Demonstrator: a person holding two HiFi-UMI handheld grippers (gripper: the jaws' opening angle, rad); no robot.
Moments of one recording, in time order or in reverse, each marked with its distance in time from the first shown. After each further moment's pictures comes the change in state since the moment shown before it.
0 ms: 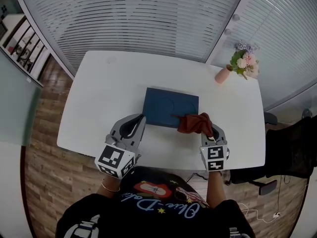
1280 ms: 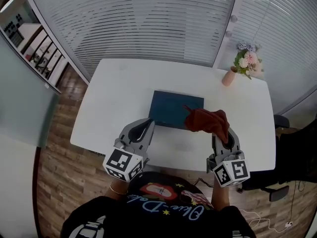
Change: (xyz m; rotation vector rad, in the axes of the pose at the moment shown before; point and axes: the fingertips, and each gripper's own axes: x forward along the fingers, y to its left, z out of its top) left arm -0.016 -0.046 0.017 0.063 -0.011 0.036; right arm -0.107 -0.020 0.091 0.469 -0.583 0.116
